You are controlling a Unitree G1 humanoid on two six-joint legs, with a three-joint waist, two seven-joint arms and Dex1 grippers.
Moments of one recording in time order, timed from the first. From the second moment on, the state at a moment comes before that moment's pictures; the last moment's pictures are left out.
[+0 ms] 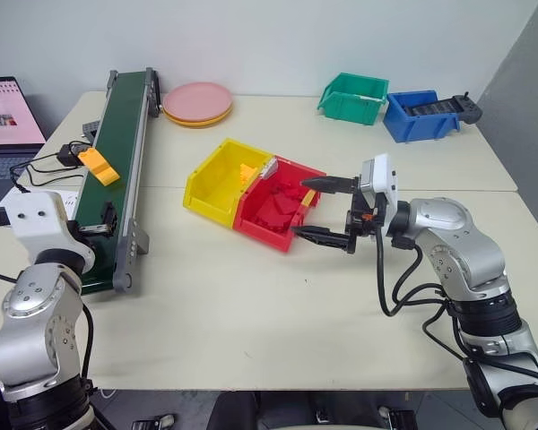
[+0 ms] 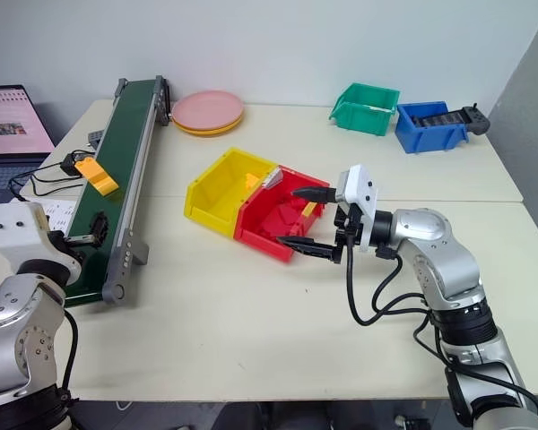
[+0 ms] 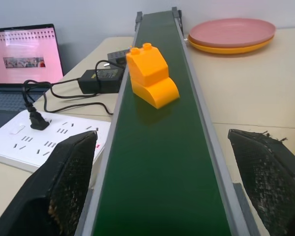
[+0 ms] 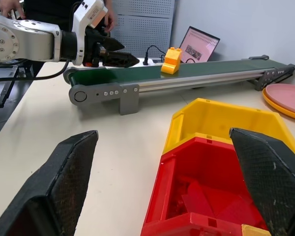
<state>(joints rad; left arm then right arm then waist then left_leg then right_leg) -0.14 0.48 0.55 -0.34 -0.31 0.65 -0.10 -0.59 -0.47 0.12 -0.20 0.45 0.43 1.00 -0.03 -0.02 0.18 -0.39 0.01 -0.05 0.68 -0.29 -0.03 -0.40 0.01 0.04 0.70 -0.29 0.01</state>
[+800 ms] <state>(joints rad) -0.21 0.43 0.54 -0.23 -0.33 0.70 -0.05 -0.58 -0.49 0.12 -0.25 0.45 0.48 0.98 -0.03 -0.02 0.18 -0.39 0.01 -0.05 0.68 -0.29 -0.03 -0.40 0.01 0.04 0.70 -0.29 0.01</state>
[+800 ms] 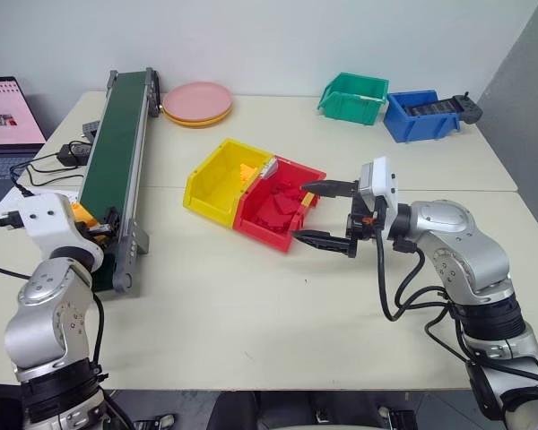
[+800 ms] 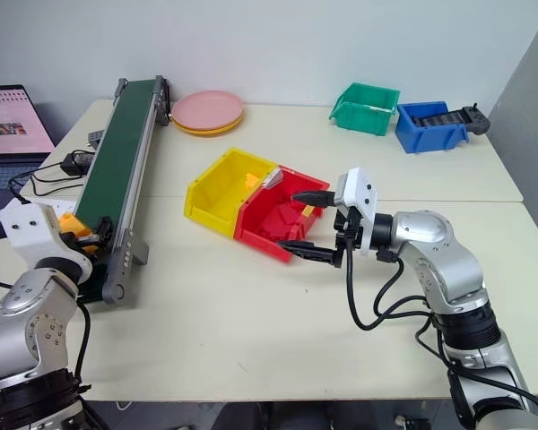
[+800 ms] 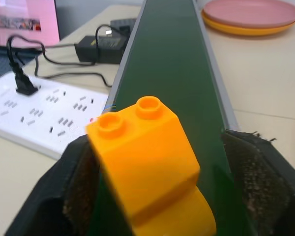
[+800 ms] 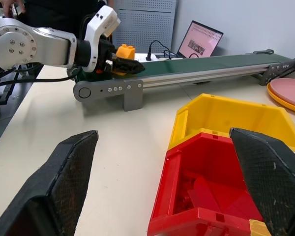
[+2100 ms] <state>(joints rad) -0.84 0.43 0.03 0.36 -0.22 0.49 -0.42 -0.47 -0.68 -0.01 -0.59 0.59 0.71 0.84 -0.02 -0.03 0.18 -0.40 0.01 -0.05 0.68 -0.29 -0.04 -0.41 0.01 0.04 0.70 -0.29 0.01</state>
